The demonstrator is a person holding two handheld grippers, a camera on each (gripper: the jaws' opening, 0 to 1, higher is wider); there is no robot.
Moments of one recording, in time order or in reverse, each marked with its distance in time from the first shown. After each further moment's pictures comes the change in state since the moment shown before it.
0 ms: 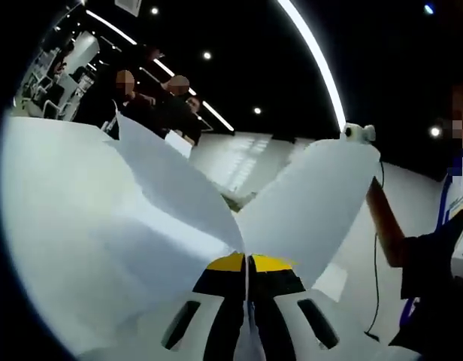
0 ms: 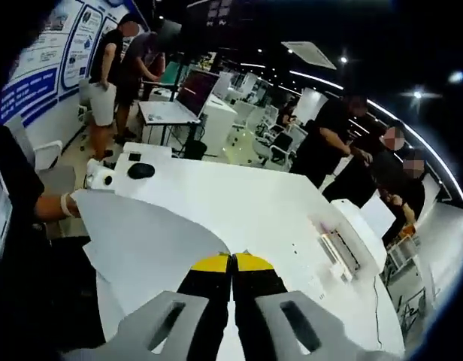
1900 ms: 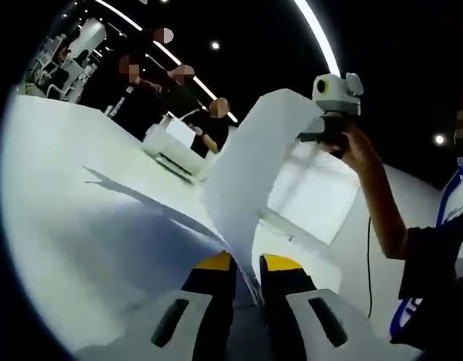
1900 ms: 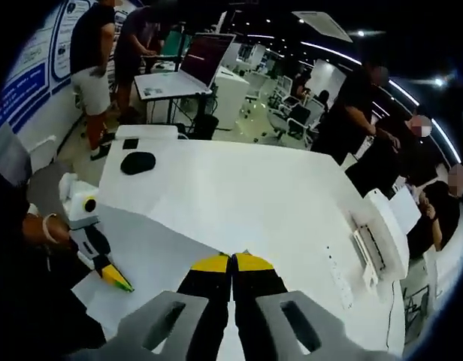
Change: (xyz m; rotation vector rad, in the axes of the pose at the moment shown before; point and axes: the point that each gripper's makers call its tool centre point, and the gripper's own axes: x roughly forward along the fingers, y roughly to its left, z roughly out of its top) left arm 0.005 0.004 -0.018 -0.060 0.044 0.004; right arm 0.113 0.062 0.025 0.002 0.175 0.060
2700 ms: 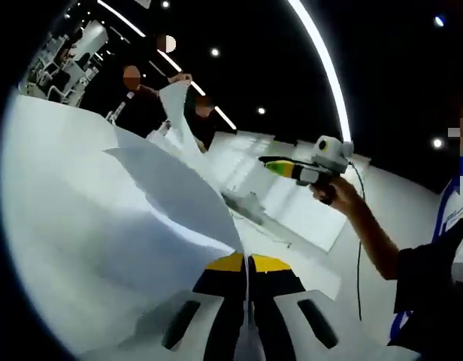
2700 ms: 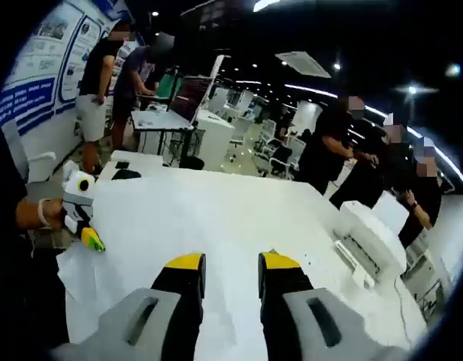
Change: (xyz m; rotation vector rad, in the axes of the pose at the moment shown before) left arm -0.002 -0.002 0.006 -0.006 -0.044 -0.010; right arm -0.026 -0.077 -0.082 0.132 -0.293 -0.045
